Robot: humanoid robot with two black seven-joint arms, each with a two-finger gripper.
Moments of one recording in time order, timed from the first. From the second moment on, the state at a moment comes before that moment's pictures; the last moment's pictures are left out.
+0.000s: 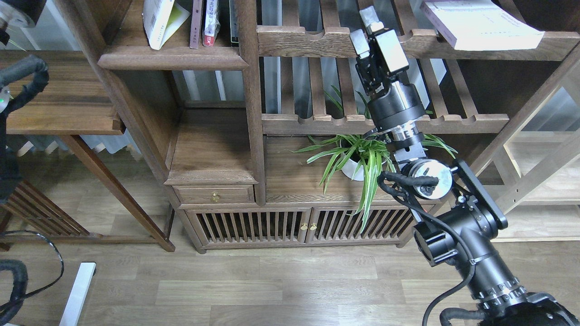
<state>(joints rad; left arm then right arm) -0.73 0.30 -1.50 -1.55 0.81 0.03 0.25 0.45 -0.02 1.26 1.27 0.08 0.46 0.06</state>
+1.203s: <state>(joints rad) -1.07 0.34 -1.23 -1.06 0.81 0.03 0.13 0.43 0.00 1.27 1.26 0.09 0.46 0.07</state>
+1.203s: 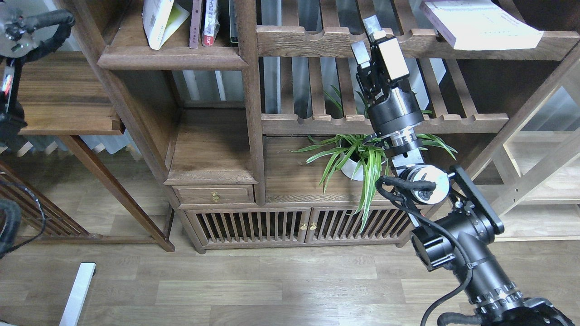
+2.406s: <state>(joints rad) -1.20 0.28 -1.03 -0.72 0.73 -0.01 -0.08 0.42 -0.02 1.31 1.26 0.10 0.46 0.07</state>
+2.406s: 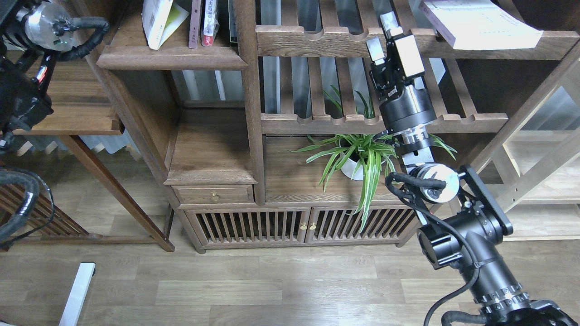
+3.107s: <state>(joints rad) -1.21 0.22 -0.93 -0.69 0.73 0.16 -0.08 0.41 -0.03 1.32 1.26 0.10 0.48 0.07</state>
